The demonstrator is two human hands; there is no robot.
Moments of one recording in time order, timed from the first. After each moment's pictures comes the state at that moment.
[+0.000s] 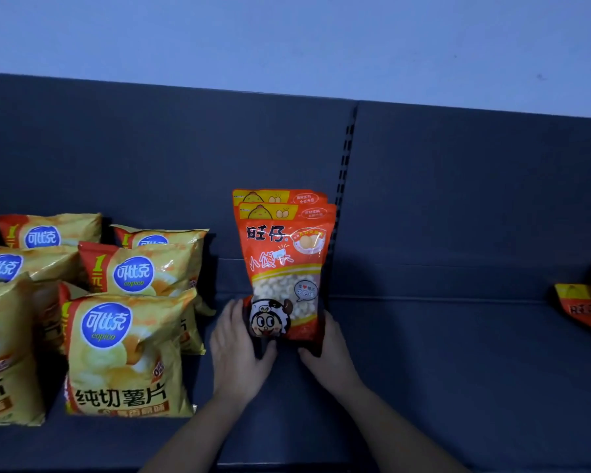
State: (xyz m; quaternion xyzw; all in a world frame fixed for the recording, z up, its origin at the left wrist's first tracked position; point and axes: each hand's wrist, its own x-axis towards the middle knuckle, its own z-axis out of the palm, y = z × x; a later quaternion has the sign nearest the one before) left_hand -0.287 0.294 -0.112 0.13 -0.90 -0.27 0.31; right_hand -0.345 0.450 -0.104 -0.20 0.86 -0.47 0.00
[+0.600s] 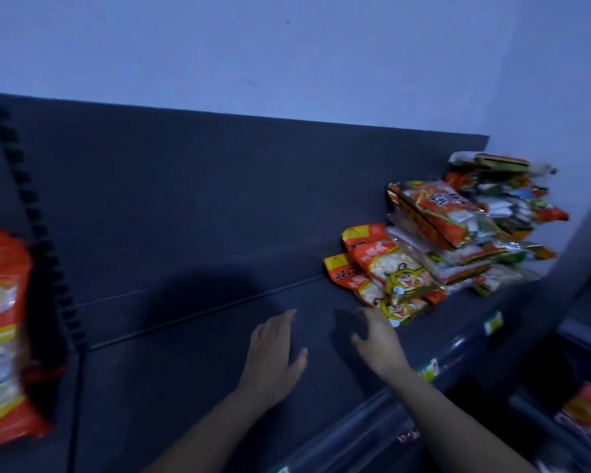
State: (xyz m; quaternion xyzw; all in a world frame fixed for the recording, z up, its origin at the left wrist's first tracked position) left_hand -0.379 0.648 -0.062 -0.27 -0.90 -0.32 0.12; right_hand -0.368 0.853 -0.045 0.11 0.95 -0.26 -0.13
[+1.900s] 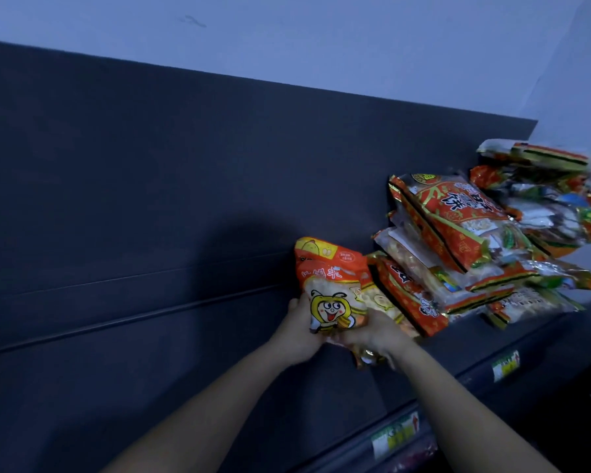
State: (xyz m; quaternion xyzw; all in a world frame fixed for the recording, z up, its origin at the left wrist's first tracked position) left_hand -0.477 0.794 -0.050 -0.16 -0.84 -0.51 -0.12; right_hand -0.458 0.959 -0.032 0.10 0.85 -0.51 0.08
